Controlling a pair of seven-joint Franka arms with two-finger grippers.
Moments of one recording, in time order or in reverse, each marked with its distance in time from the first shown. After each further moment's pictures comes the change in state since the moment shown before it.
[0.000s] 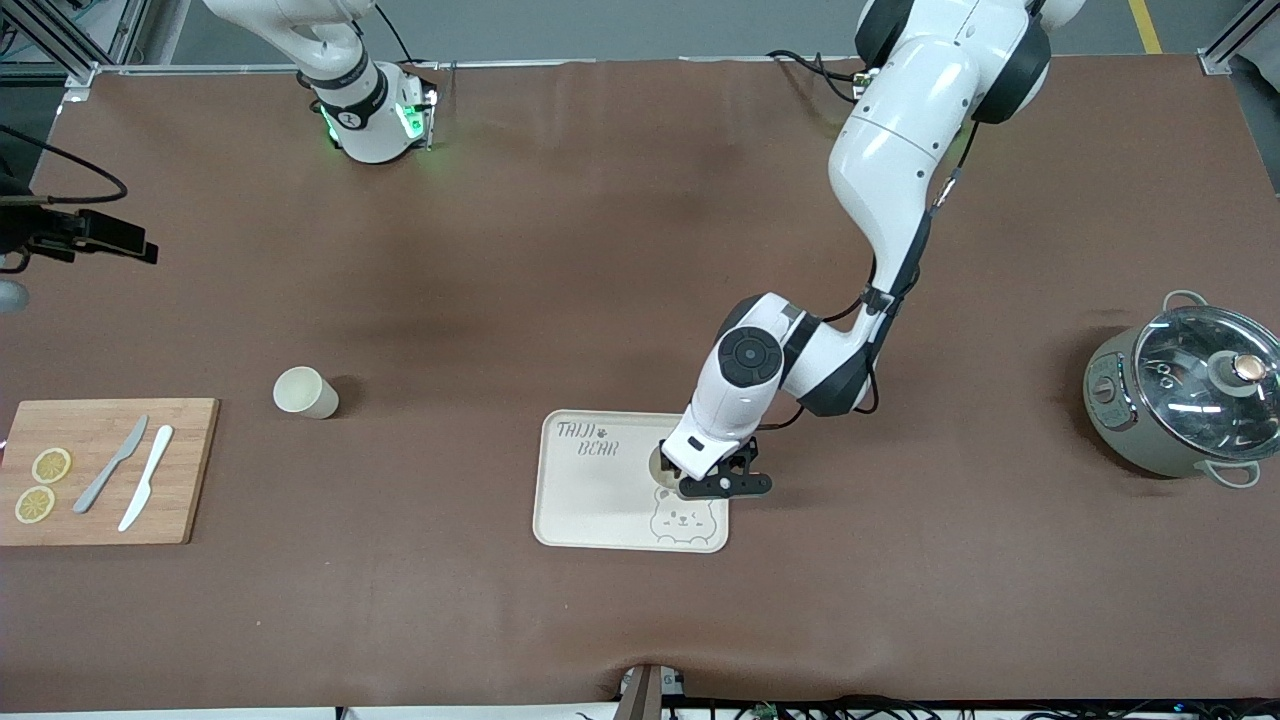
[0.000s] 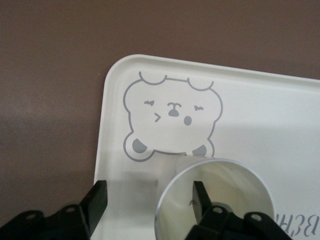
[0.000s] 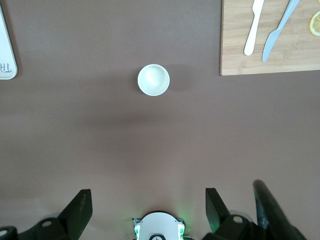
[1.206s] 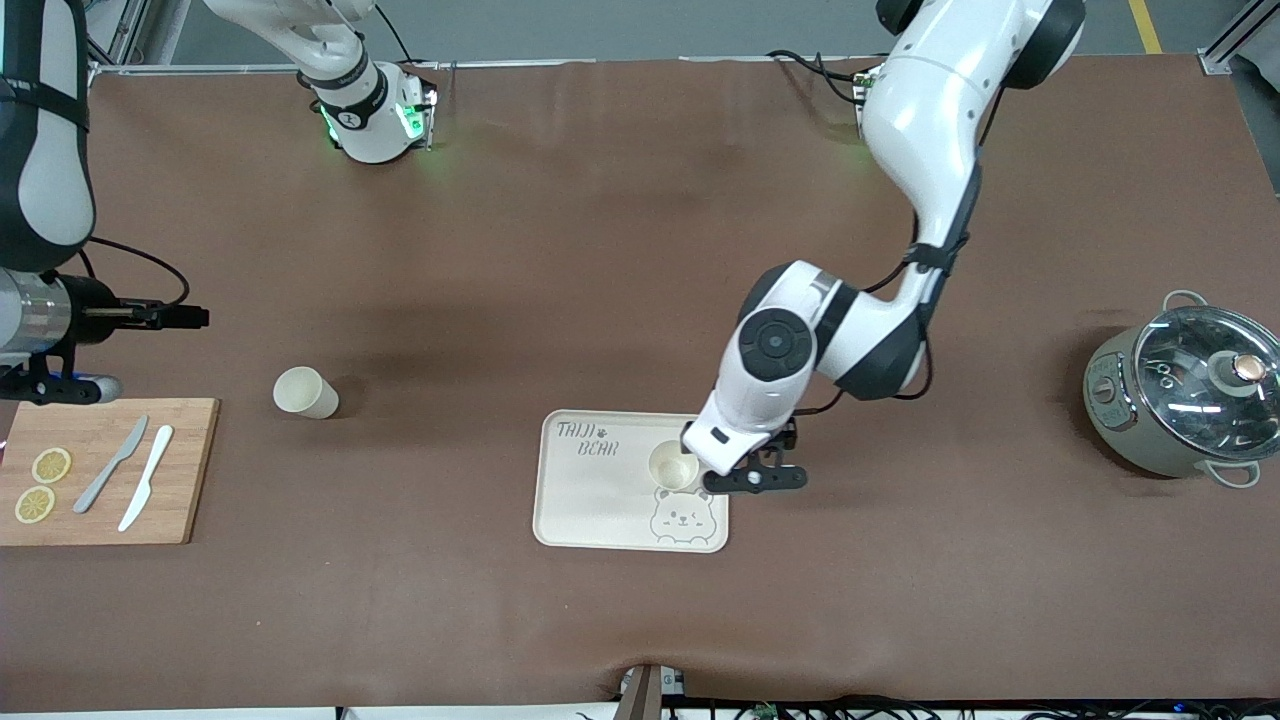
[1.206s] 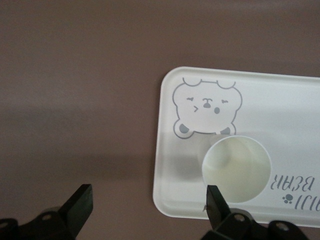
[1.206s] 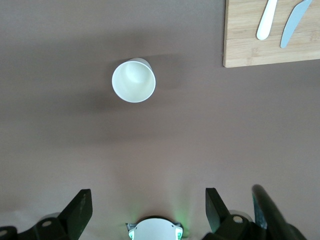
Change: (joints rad) left arm 0.048 -0.172 0.015 0.042 0.000 -0.348 0.115; right arm -0.026 0.176 -0.010 -0.076 -0.010 0.116 0.000
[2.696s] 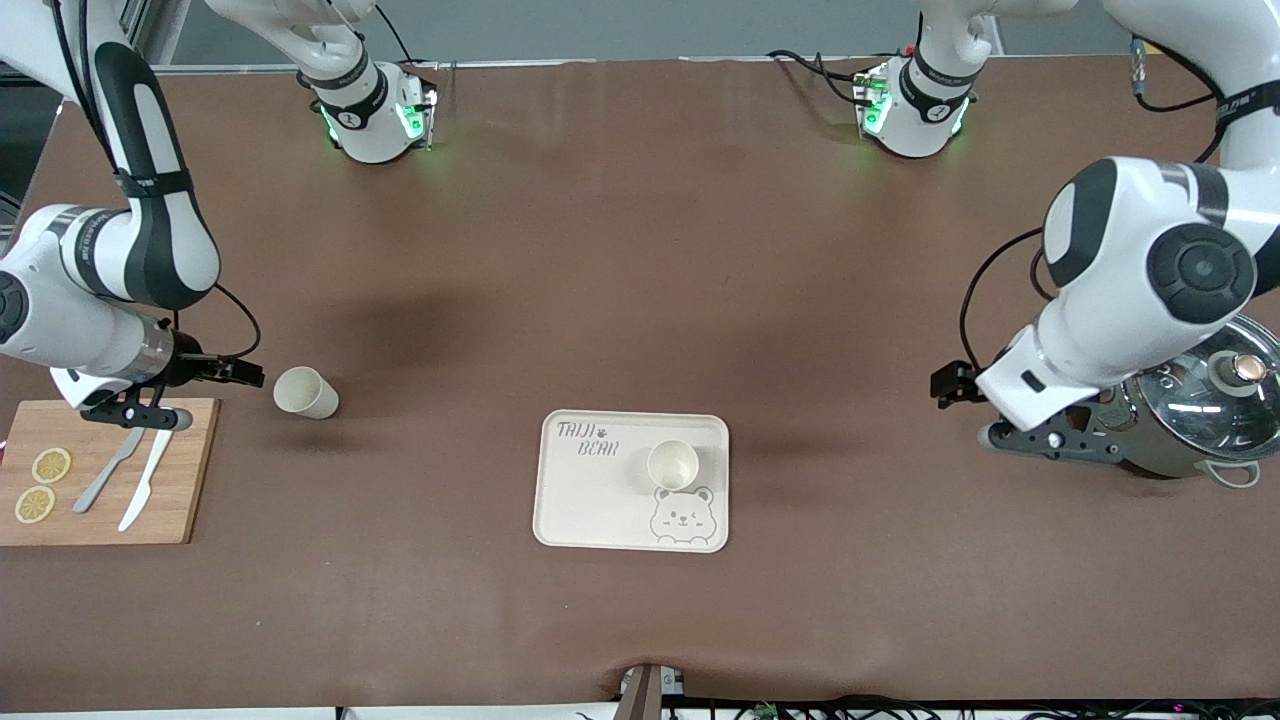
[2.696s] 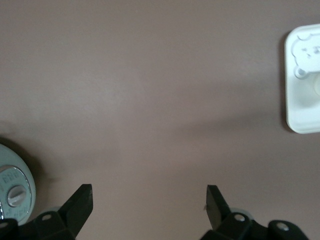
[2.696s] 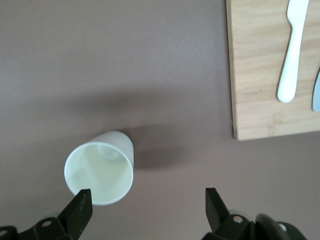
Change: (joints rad) left arm 0.350 -0.502 -0.002 -0.423 -0.064 -0.156 0.552; right arm -0.026 -0.001 0.001 -0.458 0.001 0.751 0.000
